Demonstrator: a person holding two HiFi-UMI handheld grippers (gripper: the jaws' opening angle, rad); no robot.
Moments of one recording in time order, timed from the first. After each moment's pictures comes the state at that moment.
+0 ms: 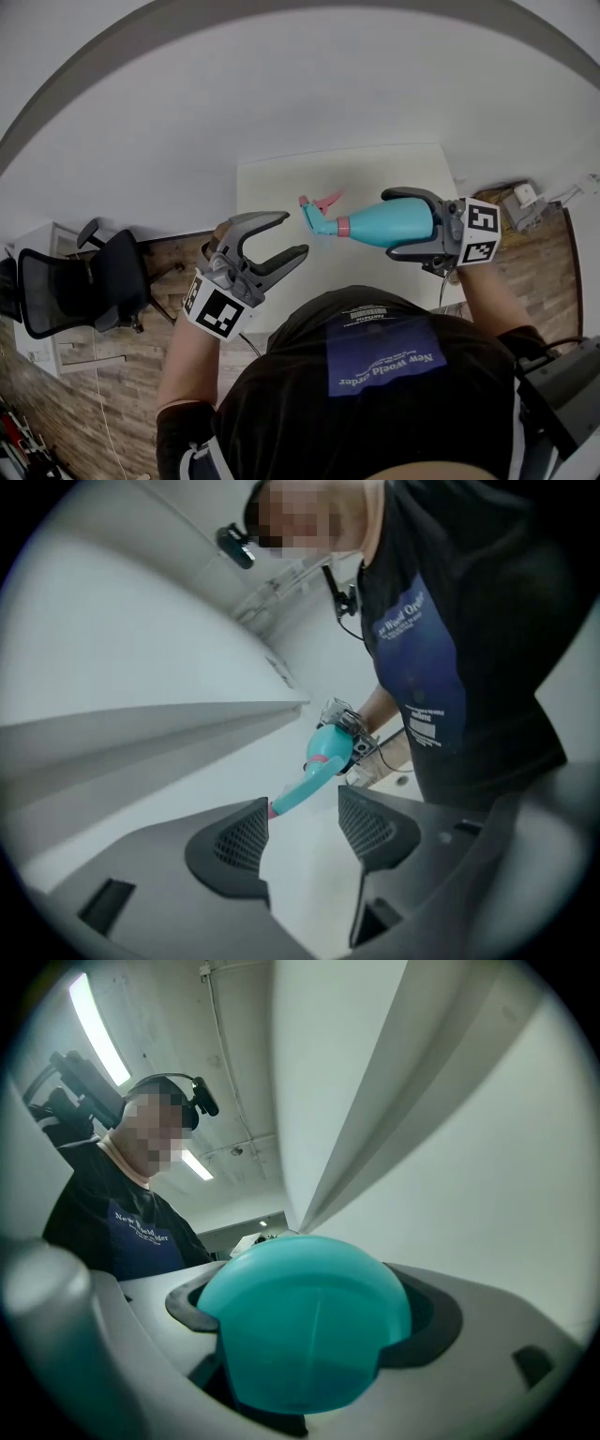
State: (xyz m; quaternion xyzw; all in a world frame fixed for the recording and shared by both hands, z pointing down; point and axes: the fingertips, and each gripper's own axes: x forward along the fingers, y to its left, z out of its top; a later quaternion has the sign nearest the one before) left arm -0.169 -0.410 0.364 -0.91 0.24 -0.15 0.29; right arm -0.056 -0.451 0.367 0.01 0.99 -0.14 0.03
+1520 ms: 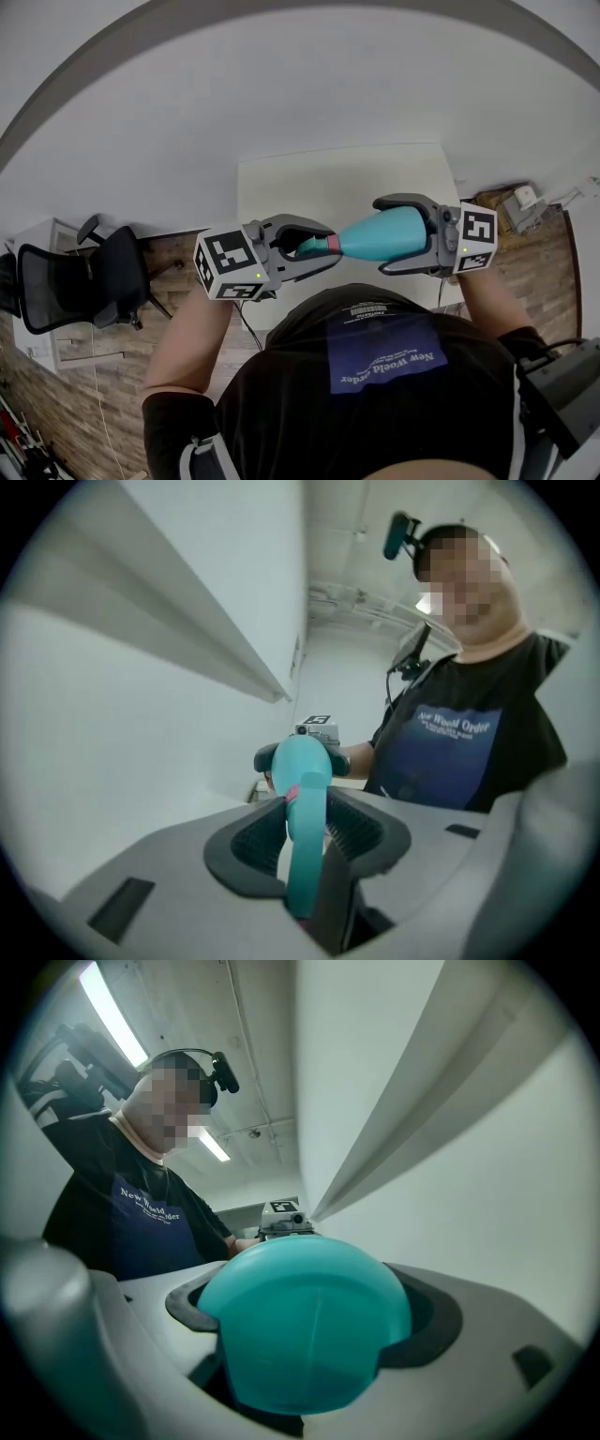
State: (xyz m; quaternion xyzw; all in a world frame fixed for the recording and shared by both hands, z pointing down) left arm -0.116 -0.401 0.375 -0.99 0.07 -0.11 -0.10; right arm -0.074 -0.423 0.367 0.05 0.99 -0.09 -0.01
